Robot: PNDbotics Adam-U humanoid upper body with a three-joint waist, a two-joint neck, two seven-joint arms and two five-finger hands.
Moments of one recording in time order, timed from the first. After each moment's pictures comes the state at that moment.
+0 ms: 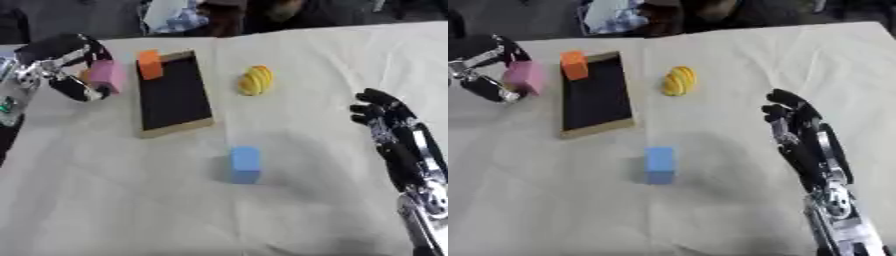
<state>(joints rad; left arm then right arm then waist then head) -0.82 0.59 -0.19 -1.05 -0.82 -0.30 -0.38 -0.12 -0.21 0.12 -1.77 -0.05 -0.14 -0.04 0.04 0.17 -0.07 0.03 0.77</state>
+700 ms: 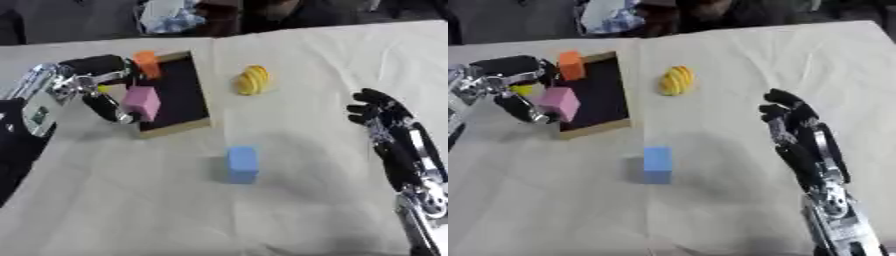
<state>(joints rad) -0.79 0.54 -0.33 -1.14 -0.71 -0.35 -0.56 -0.12 -0.21 0.12 -1.77 -0.06 -0.14 -0.04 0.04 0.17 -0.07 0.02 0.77</state>
